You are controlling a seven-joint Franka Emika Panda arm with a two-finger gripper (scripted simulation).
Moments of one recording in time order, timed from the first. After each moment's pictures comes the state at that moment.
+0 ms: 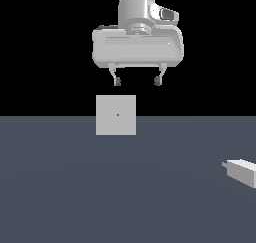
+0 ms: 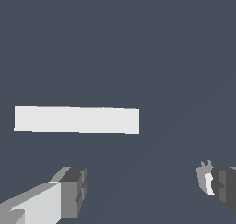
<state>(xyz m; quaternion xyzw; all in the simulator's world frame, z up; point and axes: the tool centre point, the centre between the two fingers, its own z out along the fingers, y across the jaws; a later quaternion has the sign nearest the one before) -0.004 -0.022 0.178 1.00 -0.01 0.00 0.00</state>
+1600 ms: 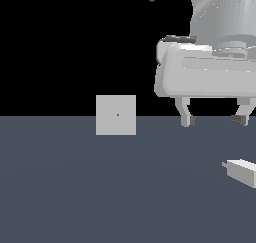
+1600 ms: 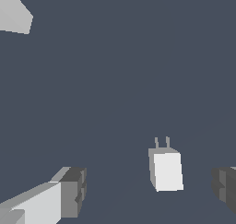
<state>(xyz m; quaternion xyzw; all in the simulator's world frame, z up) -0.087 -0.144 0.091 1.00 0.06 0.04 0.00</state>
